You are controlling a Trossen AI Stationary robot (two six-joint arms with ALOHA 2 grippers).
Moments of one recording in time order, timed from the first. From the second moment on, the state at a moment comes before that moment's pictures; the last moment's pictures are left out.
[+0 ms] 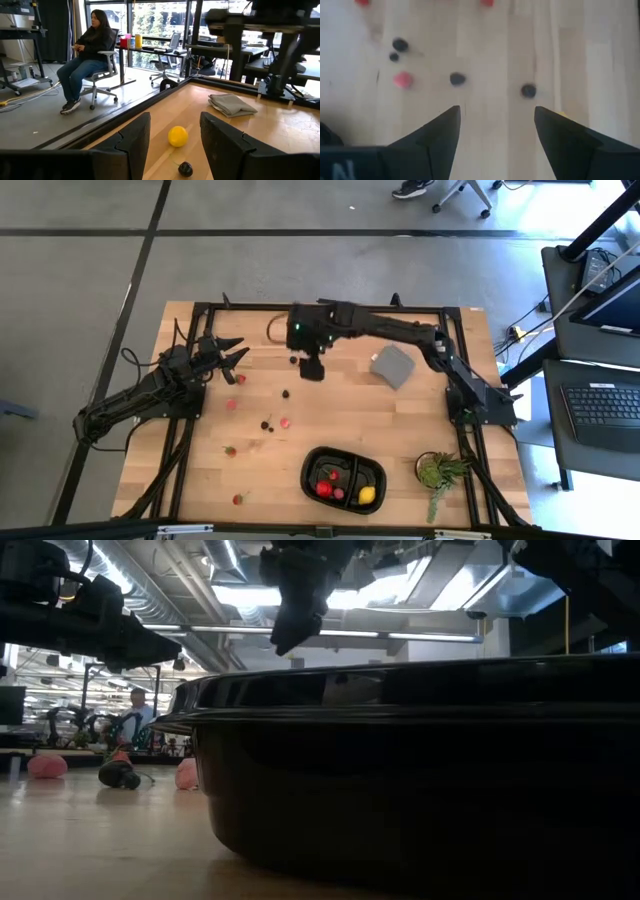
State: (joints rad) left arm 0.53 0.01 0.01 0.00 -0.04 -0.07; right arm -0.20 2.25 2.33 -1.13 -0.12 -0.18
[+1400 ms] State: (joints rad) left arm 0.53 0.01 0.01 0.00 -0.04 -0.08; right arm -0.48 2.24 1.82 -0.68 -0.34 -0.25
